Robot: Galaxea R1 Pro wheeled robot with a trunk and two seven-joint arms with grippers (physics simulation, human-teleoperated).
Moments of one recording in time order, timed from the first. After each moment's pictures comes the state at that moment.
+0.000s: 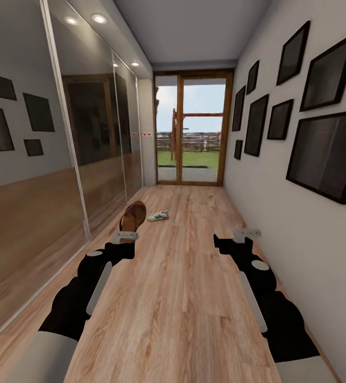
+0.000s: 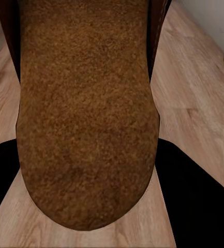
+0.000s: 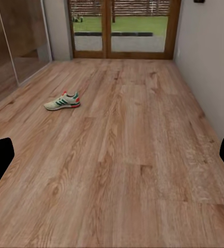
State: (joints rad) left arm -0.60 -0.02 -0.13 -1.27 0.11 0.69 0.02; right arm -0.50 0.02 0.11 -1.44 -0.07 0.50 -0.14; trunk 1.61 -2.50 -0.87
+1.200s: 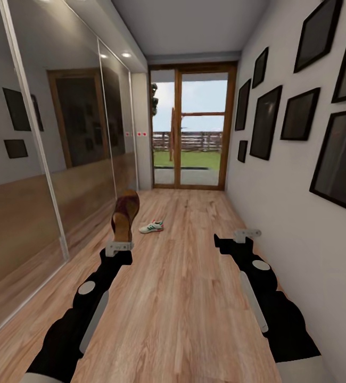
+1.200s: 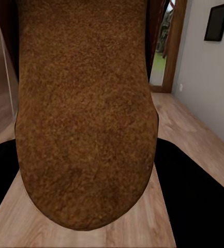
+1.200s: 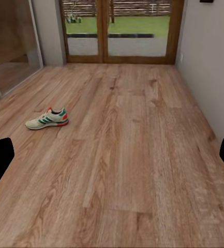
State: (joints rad) left arm -0.42 -0.01 -0.13 -1.31 0.10 0.17 0.02; right arm -0.50 0.02 0.11 -1.44 -0.08 0.50 -0.14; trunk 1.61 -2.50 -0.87
